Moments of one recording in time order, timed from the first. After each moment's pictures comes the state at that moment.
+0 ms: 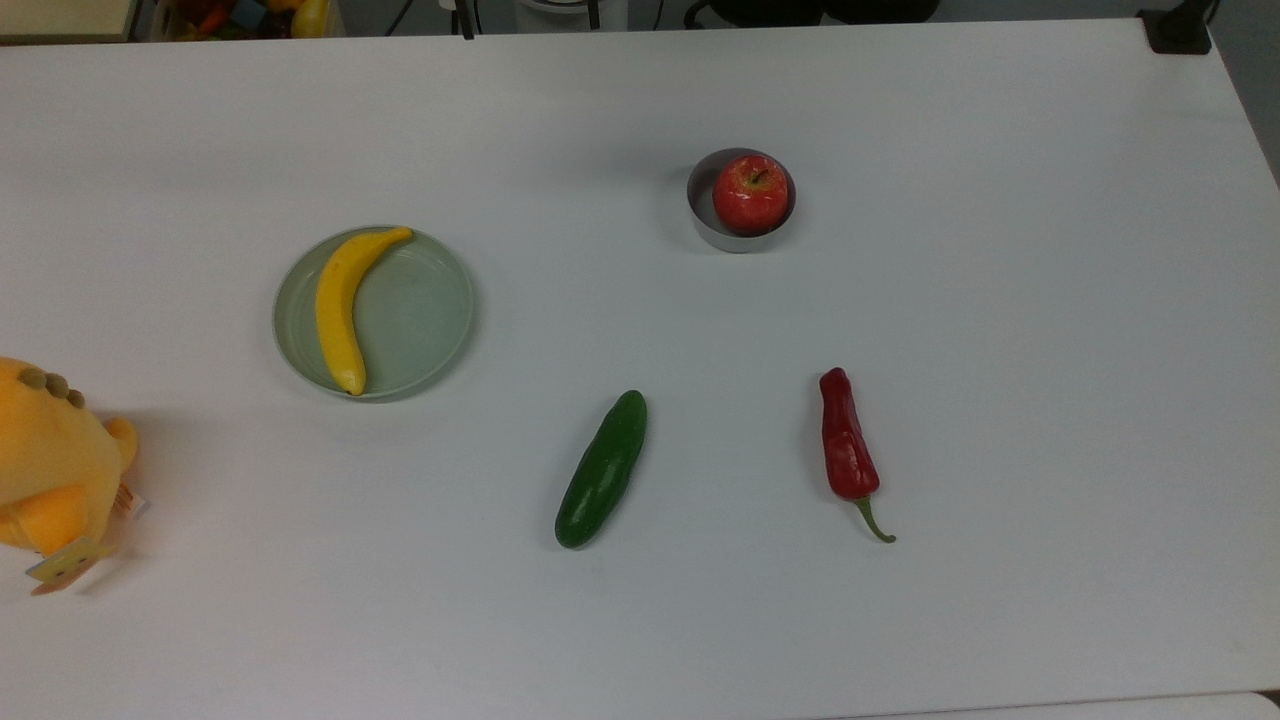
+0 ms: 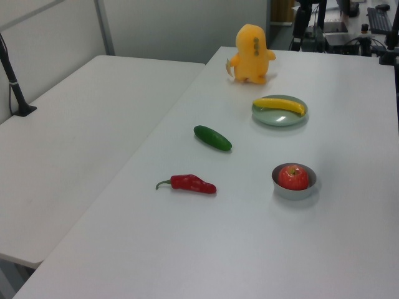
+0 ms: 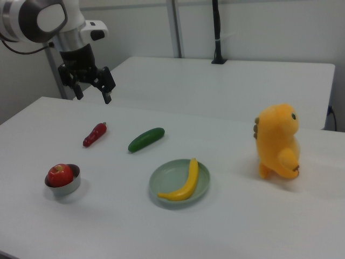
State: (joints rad) arm 0.08 -0.05 -0.01 -1.67 0.04 1.74 -0.08
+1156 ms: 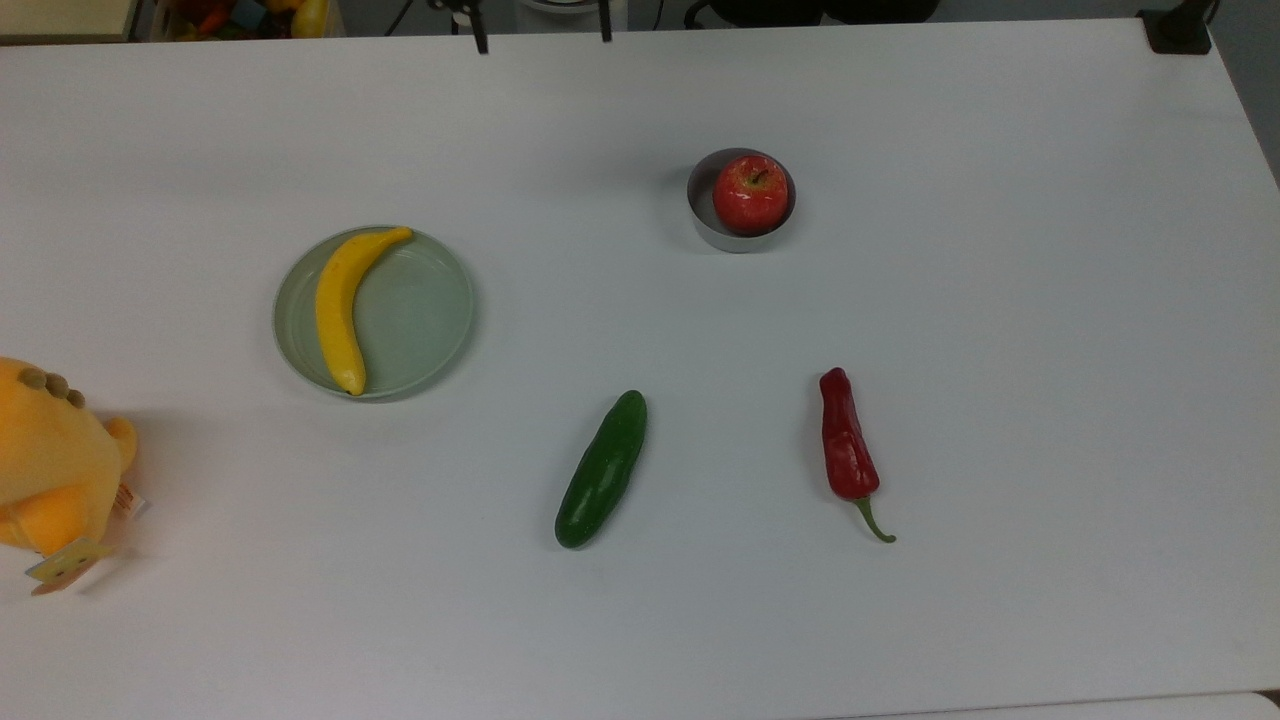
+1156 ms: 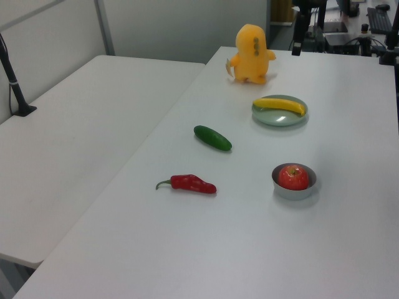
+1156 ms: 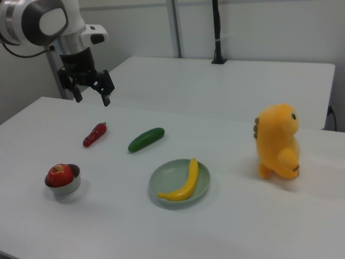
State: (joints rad) arm 0.10 -0.02 -0.01 -1.67 0.04 1.75 -0.08
